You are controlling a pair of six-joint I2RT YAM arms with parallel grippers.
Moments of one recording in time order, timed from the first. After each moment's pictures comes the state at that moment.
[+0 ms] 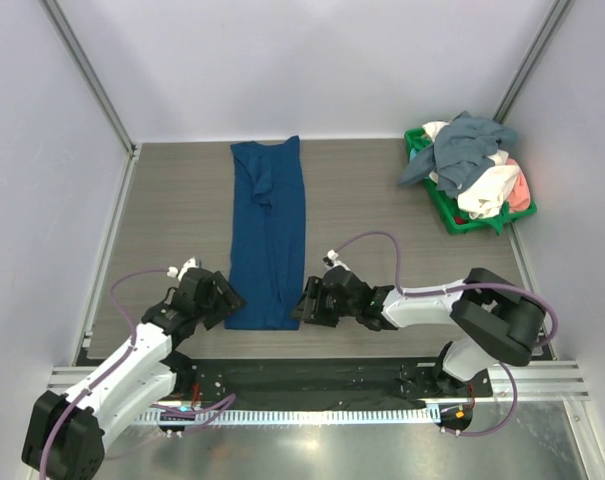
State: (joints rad) left arm -0.42 0.79 0.30 -0.41 -0.05 -0.96; right arm 0.98 1.50 0.55 0.20 -0.08 1.11
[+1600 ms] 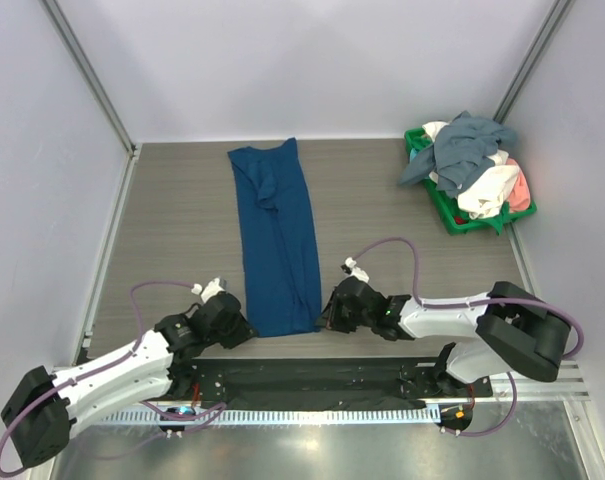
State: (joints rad) left arm -0.83 0.75 0.24 -0.43 -0.12 -1.23; right arm 1.00 1.40 0.44 0.16 0.02 1.12
